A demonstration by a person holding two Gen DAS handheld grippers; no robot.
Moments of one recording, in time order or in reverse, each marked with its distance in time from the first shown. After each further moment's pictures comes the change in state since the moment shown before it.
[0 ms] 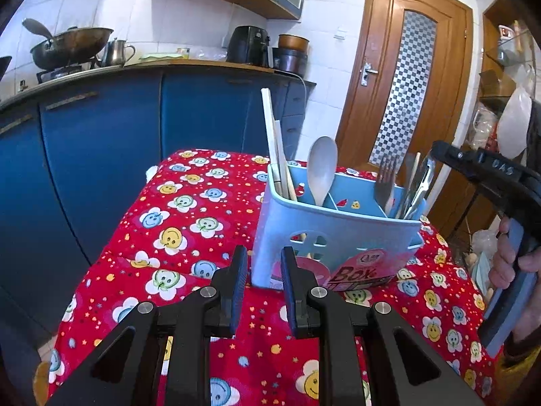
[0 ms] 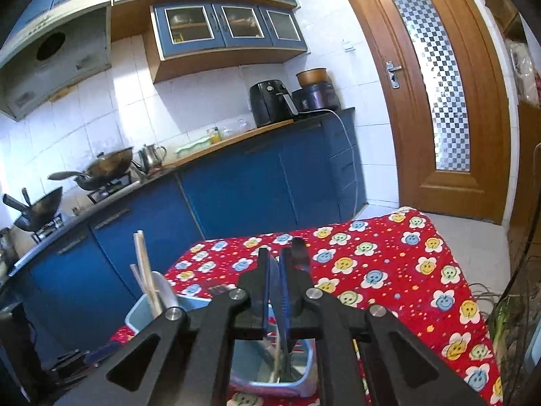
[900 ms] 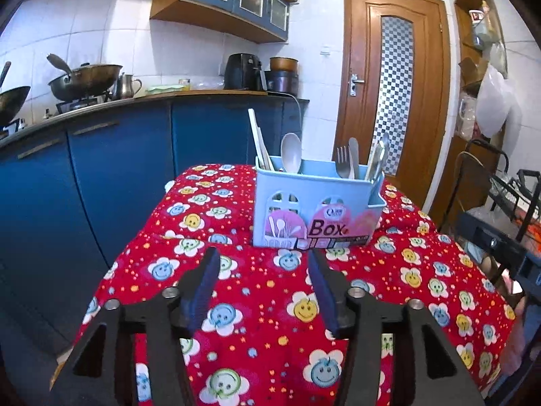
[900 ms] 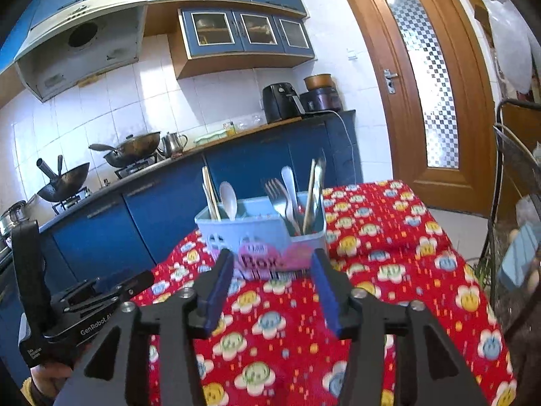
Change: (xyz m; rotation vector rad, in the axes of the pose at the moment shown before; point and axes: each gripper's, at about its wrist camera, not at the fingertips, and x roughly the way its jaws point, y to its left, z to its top) left arm -0.089 -0.020 -0.059 0.091 -0.109 0.047; right arm -0.133 0.043 -0.107 -0.041 0.011 -0.028
